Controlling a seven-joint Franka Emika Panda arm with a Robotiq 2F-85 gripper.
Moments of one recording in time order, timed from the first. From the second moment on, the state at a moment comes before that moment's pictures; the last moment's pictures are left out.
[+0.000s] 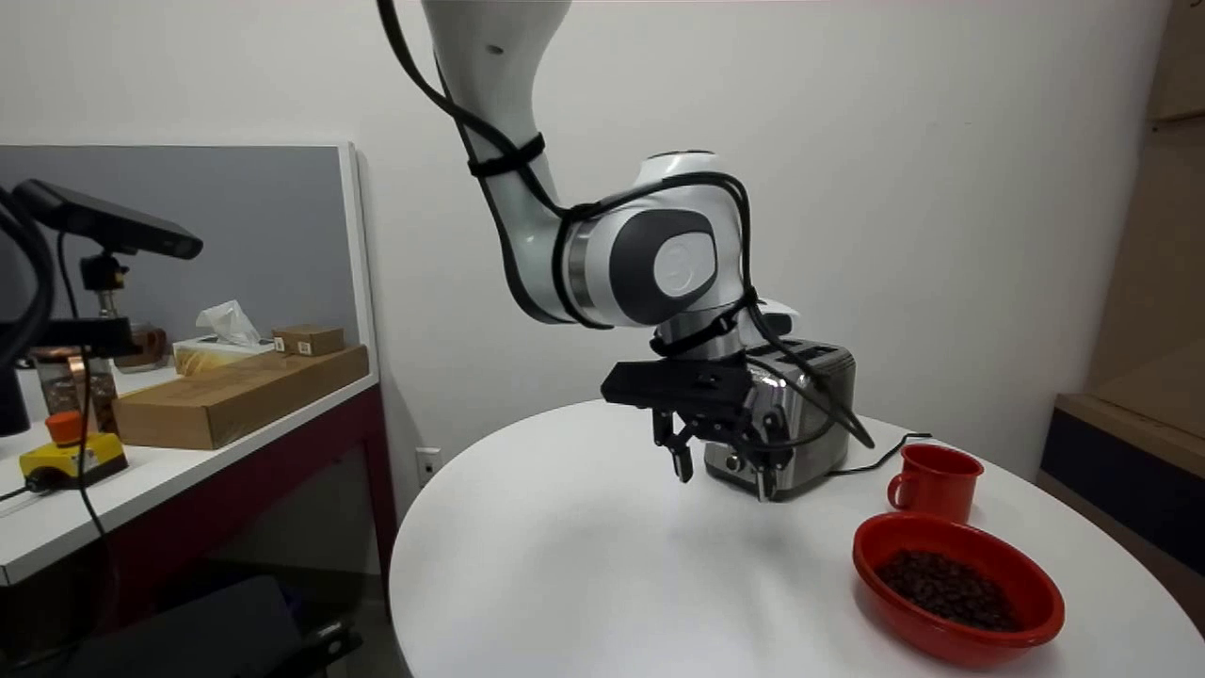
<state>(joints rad) 0.11 0.31 -0.19 -2.37 -0.08 2.89 -0.14</state>
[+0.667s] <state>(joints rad) -0.03 0.00 0.07 -2.70 0.23 2.79 -0.29</state>
